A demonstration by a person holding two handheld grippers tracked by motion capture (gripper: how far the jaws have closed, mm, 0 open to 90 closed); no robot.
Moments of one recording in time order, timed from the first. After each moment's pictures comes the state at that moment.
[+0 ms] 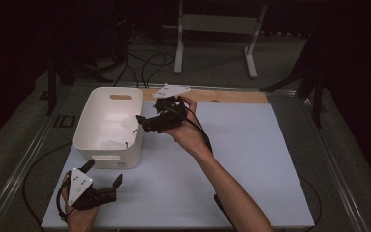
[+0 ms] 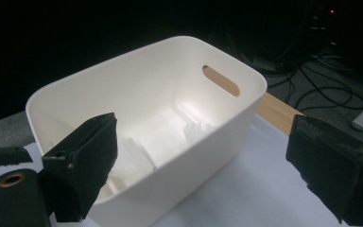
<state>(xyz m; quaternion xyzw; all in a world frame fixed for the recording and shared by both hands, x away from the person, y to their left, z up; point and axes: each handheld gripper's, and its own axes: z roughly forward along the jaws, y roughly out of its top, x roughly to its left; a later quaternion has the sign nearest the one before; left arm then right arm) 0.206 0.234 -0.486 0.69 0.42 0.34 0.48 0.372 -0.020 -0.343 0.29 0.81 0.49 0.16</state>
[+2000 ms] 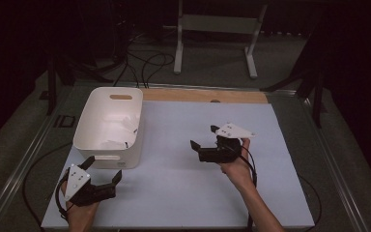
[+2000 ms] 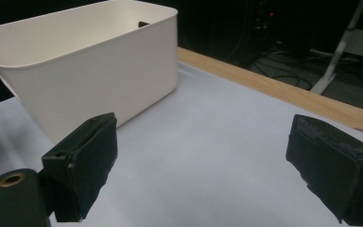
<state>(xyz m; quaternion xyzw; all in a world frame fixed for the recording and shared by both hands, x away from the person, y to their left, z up) 0.216 0.236 -0.478 0.68 0.42 0.32 0.51 0.314 -0.164 -0.418 0.35 0.75 0.51 0.21</state>
